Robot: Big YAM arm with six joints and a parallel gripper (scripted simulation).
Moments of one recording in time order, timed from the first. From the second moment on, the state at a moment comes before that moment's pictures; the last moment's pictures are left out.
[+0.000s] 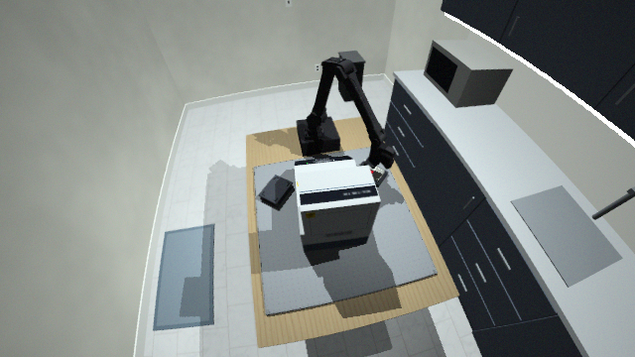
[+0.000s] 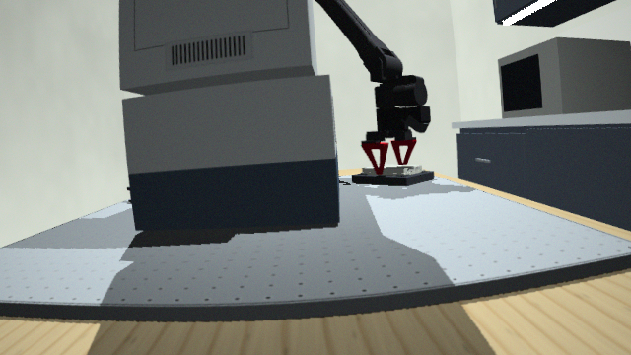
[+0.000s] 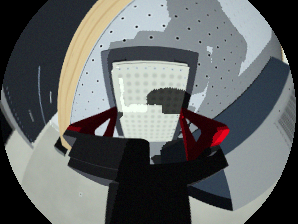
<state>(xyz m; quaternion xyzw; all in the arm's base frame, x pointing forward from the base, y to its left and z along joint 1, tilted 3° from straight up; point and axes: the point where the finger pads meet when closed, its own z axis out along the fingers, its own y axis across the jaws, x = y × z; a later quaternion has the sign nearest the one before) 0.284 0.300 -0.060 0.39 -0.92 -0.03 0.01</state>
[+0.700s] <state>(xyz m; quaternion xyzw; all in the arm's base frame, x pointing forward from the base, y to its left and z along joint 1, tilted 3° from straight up) 0.290 0.303 -0.050 0.39 -0.92 -0.03 0.00</state>
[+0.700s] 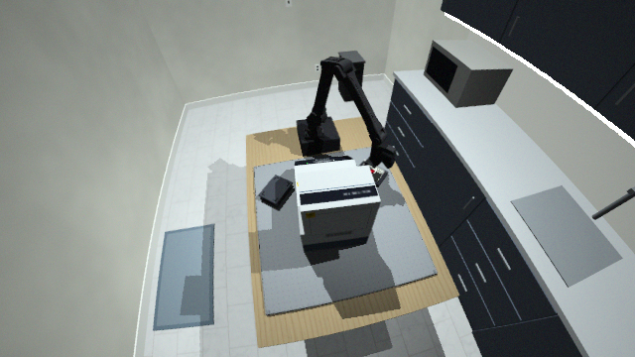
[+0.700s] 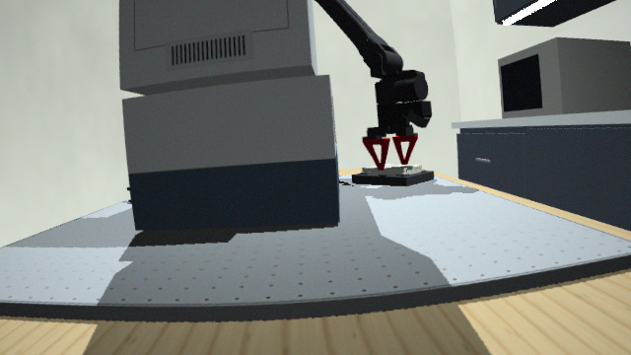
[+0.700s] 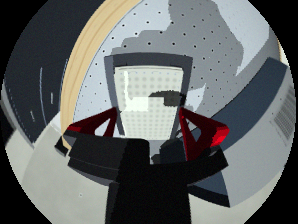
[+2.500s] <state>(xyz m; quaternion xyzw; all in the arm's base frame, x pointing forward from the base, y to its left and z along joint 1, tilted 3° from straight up) 0.287 0.300 -0.056 0.39 -0.92 -0.03 0.01</state>
